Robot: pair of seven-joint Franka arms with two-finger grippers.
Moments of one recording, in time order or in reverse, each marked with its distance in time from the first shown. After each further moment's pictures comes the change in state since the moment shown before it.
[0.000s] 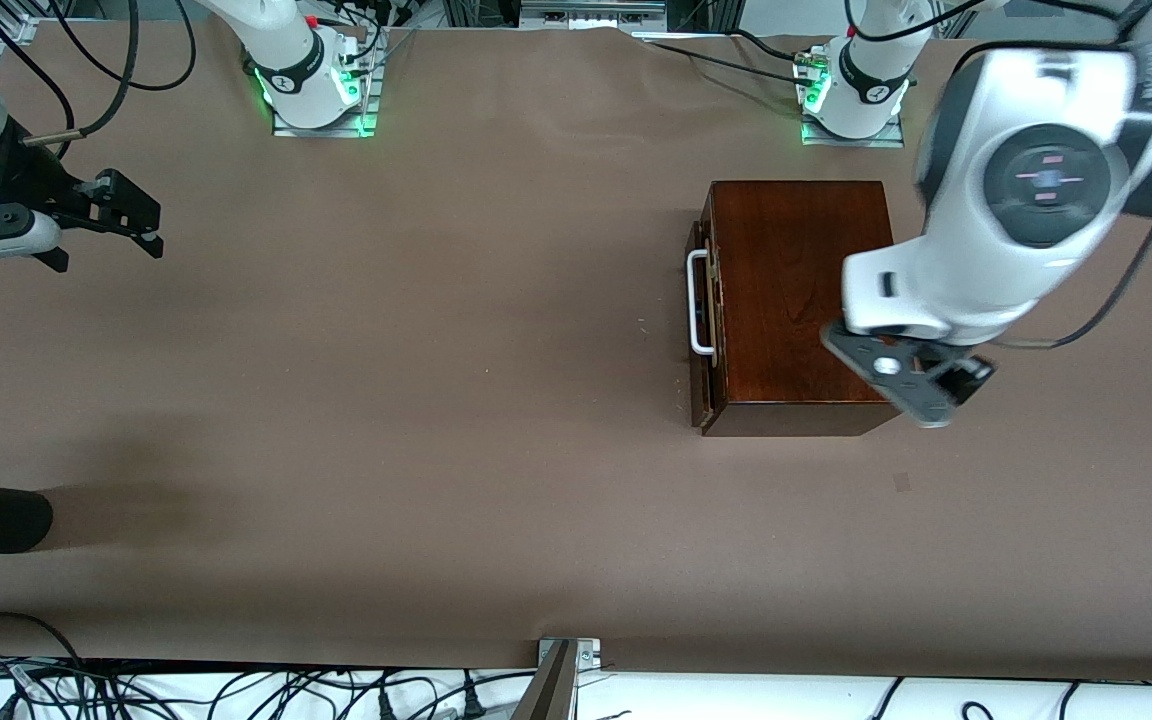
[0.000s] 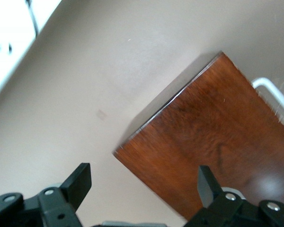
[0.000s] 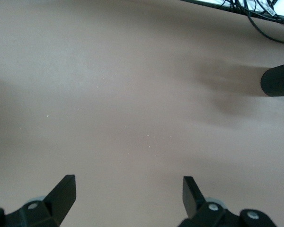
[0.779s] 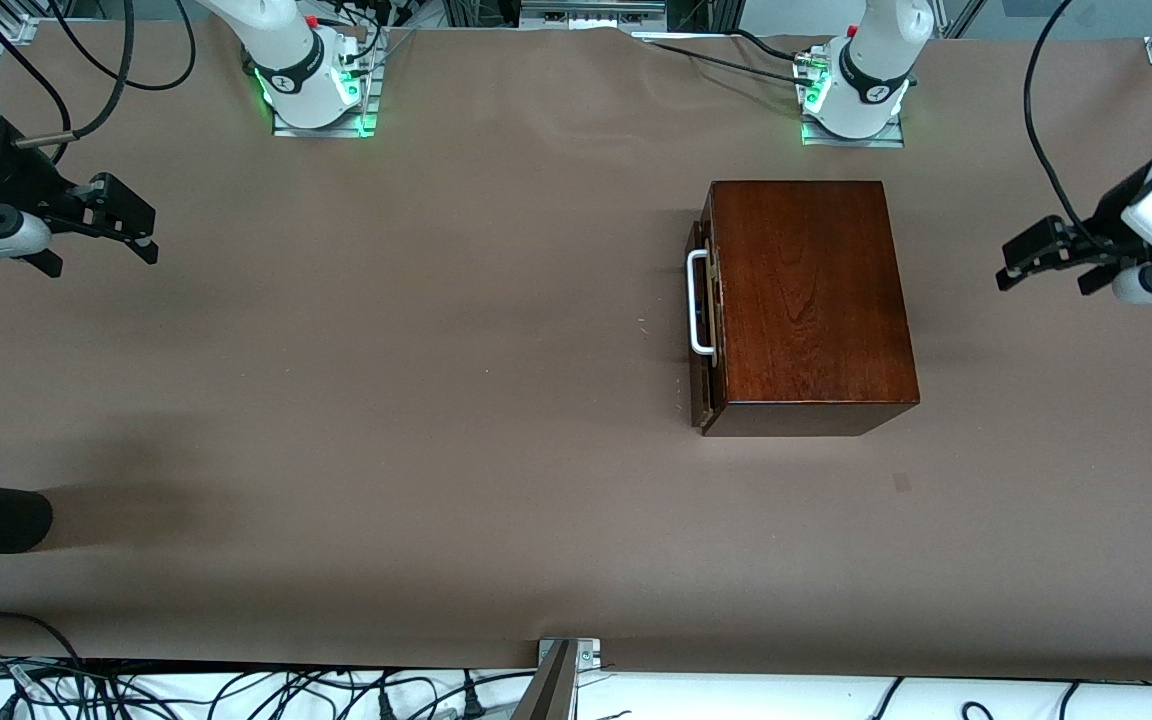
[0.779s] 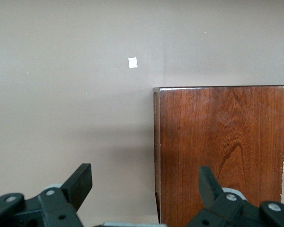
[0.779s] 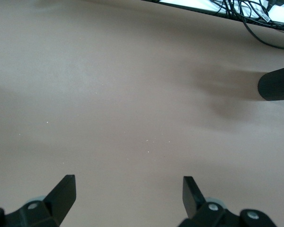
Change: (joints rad) left arm 0.402 -0.445 -0.204 -0.537 -0.067 0.177 -0.387; right arm -0.001 0.000 -0.003 0.000 0.000 0.018 0.006
